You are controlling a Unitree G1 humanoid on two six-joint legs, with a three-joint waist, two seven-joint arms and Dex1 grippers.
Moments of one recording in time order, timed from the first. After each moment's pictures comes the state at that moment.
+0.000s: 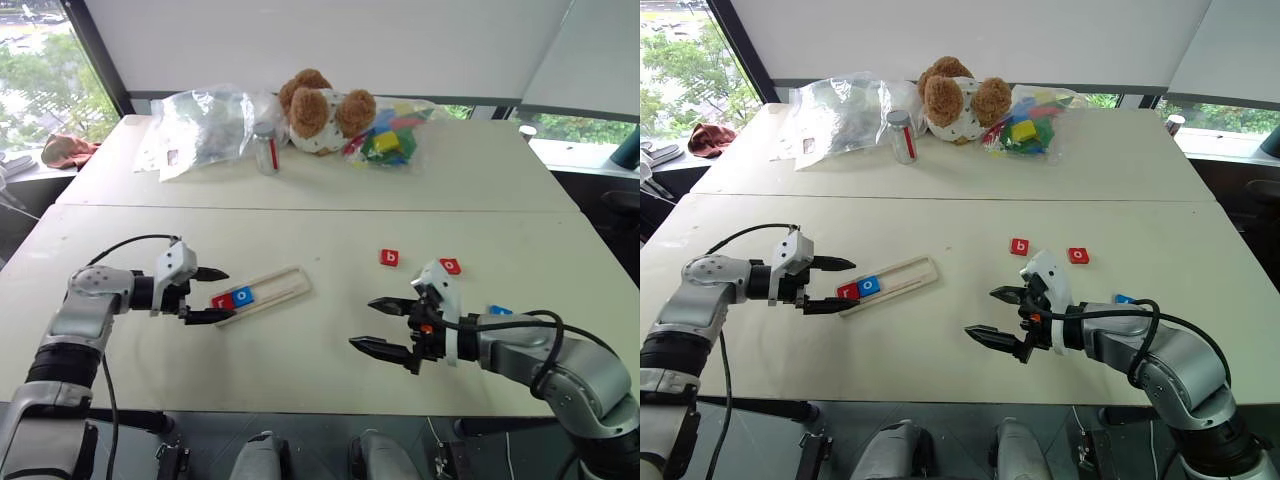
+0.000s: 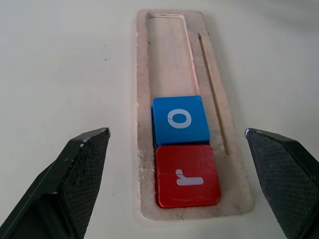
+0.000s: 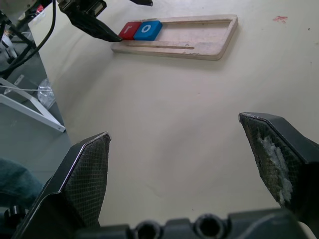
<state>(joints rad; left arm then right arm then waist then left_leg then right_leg) -0.45 0.77 -0.02 0.45 -0.23 0.06 -1.39 -0.17 -0.70 0.04 -0.60 0.75 0.95 0.63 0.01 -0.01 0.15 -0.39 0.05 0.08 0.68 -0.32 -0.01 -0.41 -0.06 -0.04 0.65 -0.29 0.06</state>
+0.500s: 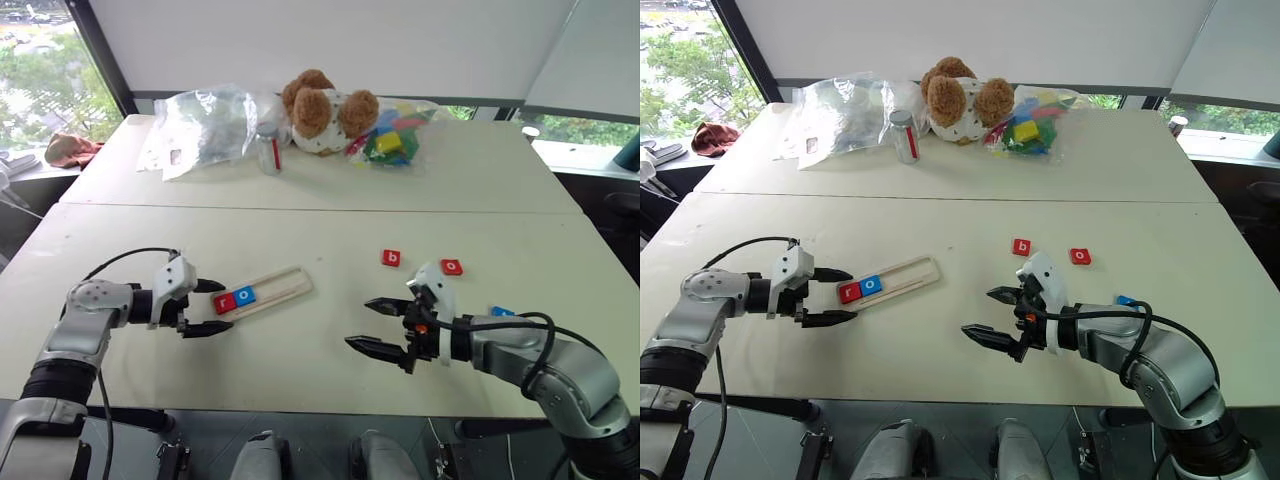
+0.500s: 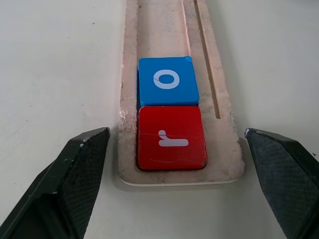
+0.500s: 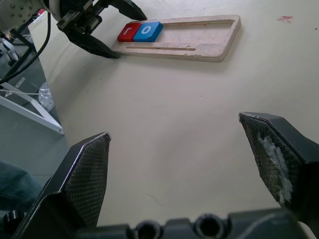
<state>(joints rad) -0.40 0.76 -0.02 0.46 -0.20 -0.01 -1.34 -0.17 -0.67 0.05 -0.59 0.71 0.94 0.63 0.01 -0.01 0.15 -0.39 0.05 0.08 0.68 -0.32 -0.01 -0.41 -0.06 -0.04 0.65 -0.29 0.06</state>
